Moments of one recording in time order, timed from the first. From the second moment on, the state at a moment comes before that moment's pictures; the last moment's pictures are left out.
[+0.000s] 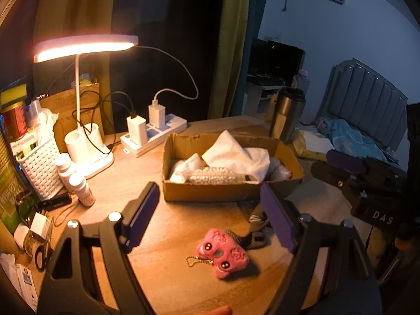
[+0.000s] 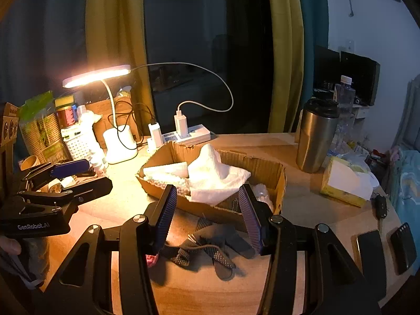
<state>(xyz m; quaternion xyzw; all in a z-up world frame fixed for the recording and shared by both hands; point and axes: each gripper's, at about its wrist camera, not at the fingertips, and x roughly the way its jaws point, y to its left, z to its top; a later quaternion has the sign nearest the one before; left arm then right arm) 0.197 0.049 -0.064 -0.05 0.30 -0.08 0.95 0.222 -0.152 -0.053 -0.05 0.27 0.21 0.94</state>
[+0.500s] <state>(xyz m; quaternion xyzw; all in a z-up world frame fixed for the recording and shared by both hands) 0.174 0.032 -0.113 -0.06 0.35 -0.07 0.93 0.200 -0.166 -0.096 -0.05 0.31 0.22 0.93</state>
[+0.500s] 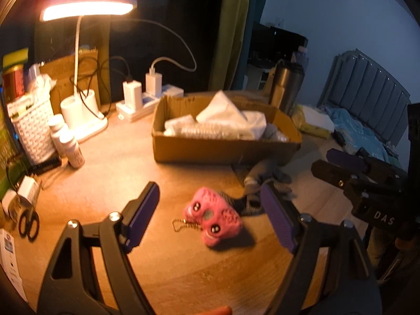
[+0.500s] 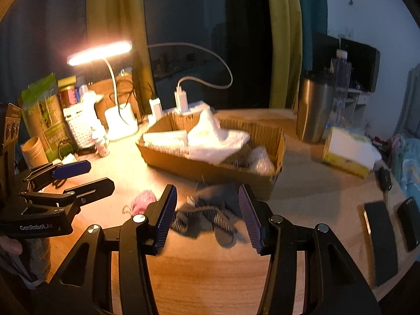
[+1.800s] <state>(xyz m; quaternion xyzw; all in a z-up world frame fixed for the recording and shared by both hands) 0.226 0.036 -0.191 -0.04 0.44 -0.06 0.89 0.271 -0.117 -0.170 -0.05 0.41 0.23 0.88</state>
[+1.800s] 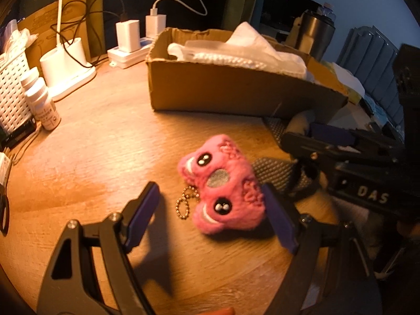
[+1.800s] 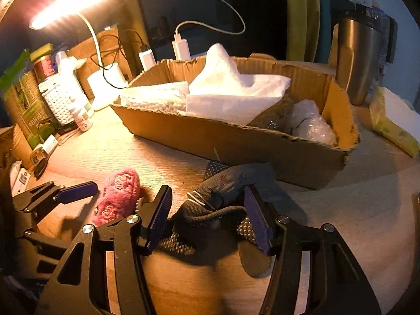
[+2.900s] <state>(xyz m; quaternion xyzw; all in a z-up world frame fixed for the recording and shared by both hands) 0.204 0.029 -0.149 -0.03 0.38 -0.07 0.92 0.238 -0.165 -0.133 -0.04 0.36 0.23 0.90</state>
